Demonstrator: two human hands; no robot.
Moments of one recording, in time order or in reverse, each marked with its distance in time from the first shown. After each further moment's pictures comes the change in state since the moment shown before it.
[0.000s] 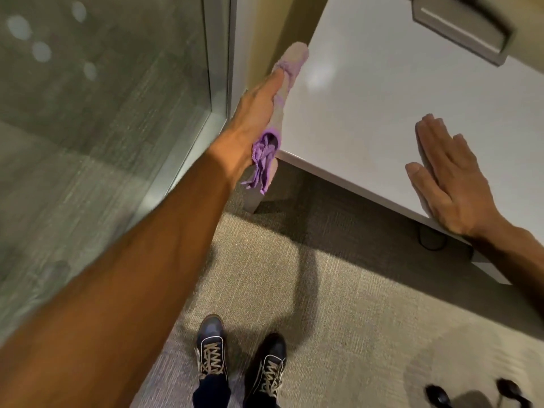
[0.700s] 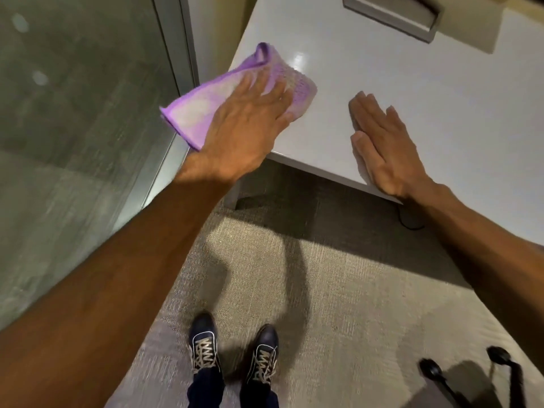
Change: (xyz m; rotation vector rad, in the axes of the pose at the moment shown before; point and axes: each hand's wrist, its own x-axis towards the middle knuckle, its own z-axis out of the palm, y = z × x) left_hand -0.051 -0.007 0.064 1.487 0.072 0.897; right_hand -0.003 0.003 -0.002 0.099 0.048 -0.038
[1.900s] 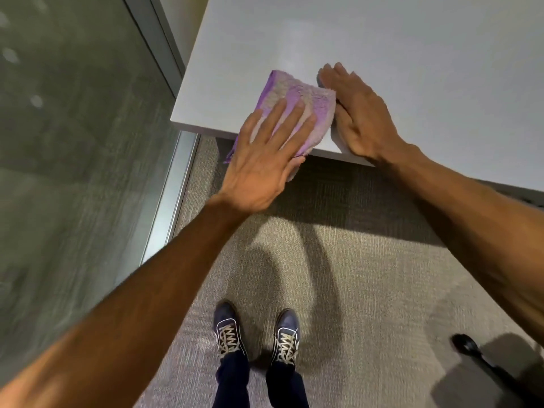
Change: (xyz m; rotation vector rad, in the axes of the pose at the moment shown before) left_hand -0.037 0.078 0.050 0.167 -0.036 0.158; right_hand -0.011 0.005 -0.005 0.162 0.092 -0.024
